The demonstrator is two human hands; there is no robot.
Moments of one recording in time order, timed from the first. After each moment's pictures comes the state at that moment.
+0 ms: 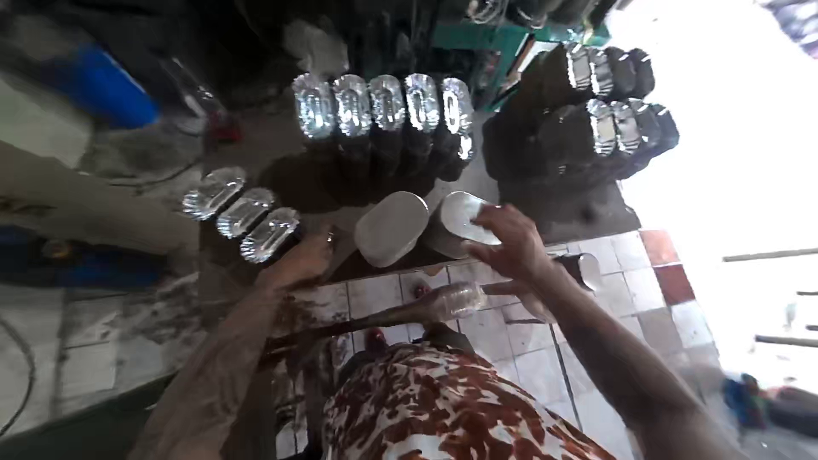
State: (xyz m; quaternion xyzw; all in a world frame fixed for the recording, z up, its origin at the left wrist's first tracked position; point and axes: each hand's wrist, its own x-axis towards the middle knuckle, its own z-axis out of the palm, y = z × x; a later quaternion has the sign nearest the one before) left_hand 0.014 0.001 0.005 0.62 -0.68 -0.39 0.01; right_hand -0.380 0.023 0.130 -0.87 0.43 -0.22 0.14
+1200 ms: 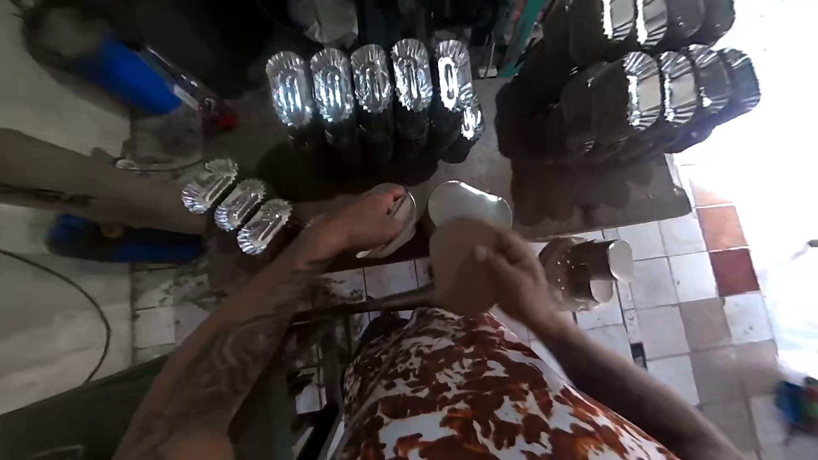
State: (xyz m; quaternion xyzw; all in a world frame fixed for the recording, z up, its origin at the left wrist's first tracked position) left_hand -0.122 -0.036 0.138 0.54 -0.71 -0.45 -0.02; right_hand -0.384 0.068 0.117 -0.57 0.47 -0.39 0.55
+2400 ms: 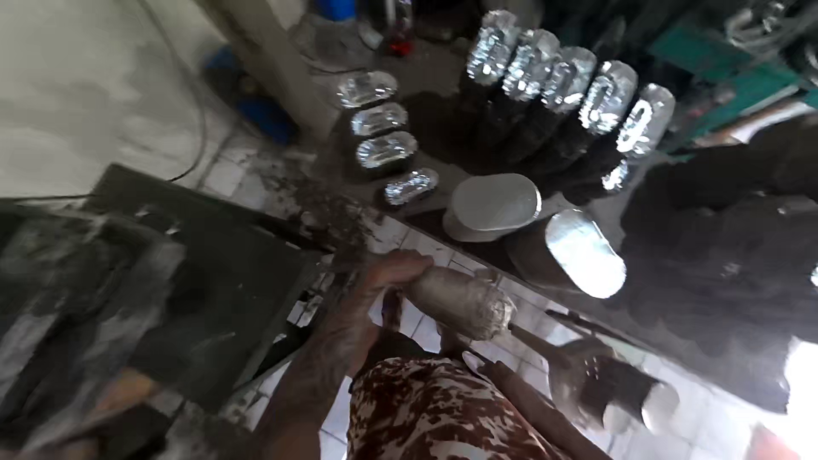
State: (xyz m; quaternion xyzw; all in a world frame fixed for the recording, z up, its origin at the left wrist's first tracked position) left_hand -0.080 0.130 0.013 0.69 -0.47 -0.54 0.09; right_hand -0.458 0.152 -0.033 -0.77 0.31 0.27 0.49
